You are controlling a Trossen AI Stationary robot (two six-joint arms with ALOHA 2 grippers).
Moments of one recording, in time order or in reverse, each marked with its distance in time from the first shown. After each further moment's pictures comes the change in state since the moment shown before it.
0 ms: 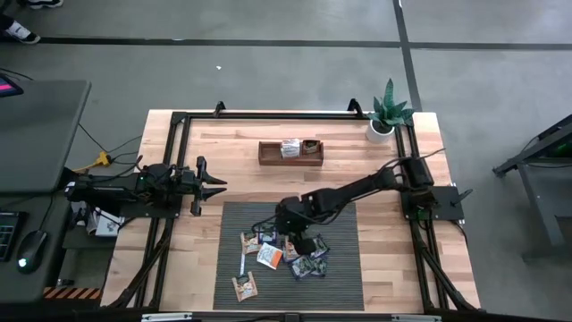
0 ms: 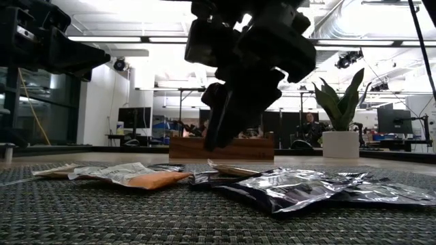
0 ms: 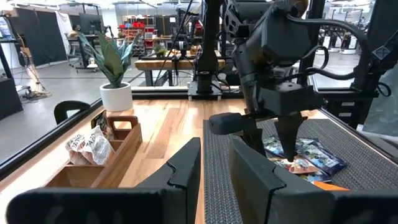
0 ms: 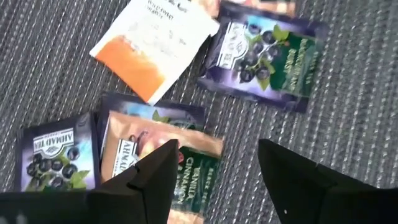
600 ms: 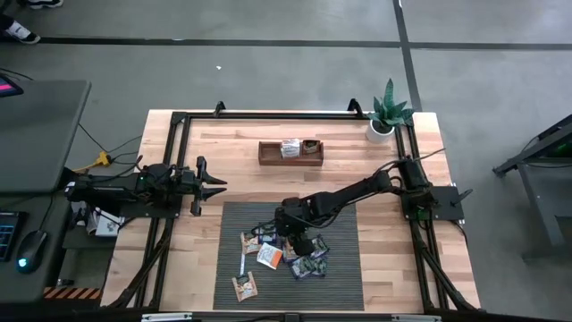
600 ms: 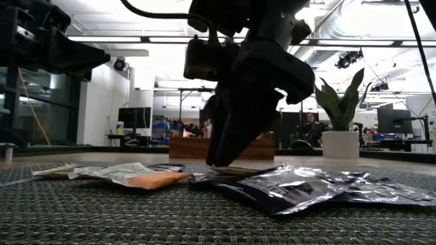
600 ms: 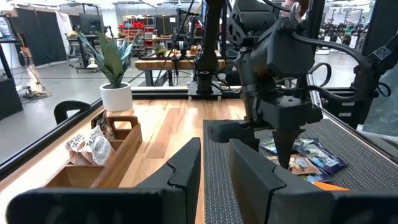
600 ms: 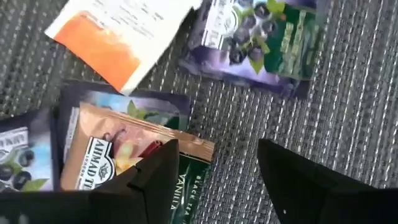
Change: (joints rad) left arm 0.000 0.000 0.000 0.000 0.000 0.000; right arm 0.012 0.043 0.006 -0.007 0.072 0.024
